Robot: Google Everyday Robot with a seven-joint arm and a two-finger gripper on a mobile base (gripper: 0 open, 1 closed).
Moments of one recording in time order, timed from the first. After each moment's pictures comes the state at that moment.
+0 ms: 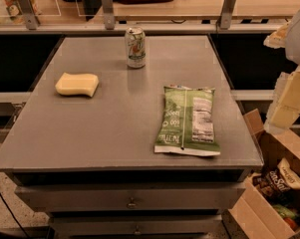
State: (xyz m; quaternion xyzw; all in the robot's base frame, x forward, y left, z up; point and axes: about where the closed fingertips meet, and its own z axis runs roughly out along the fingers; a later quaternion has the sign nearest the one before) arm 0.438 -0.215 0.981 -0.60 0.78 -0.04 0.17
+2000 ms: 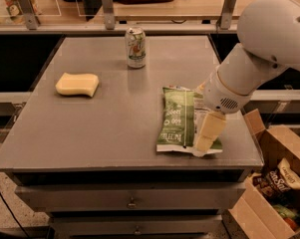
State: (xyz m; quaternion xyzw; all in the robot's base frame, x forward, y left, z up) arm 0.489 -0.123 0.829 -0.63 0.75 0.09 0.16
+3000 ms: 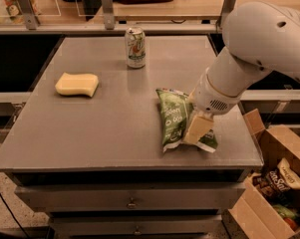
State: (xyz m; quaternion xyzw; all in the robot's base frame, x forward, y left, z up) arm 0.494 -0.110 0.817 -0.63 0.76 0.07 0.15
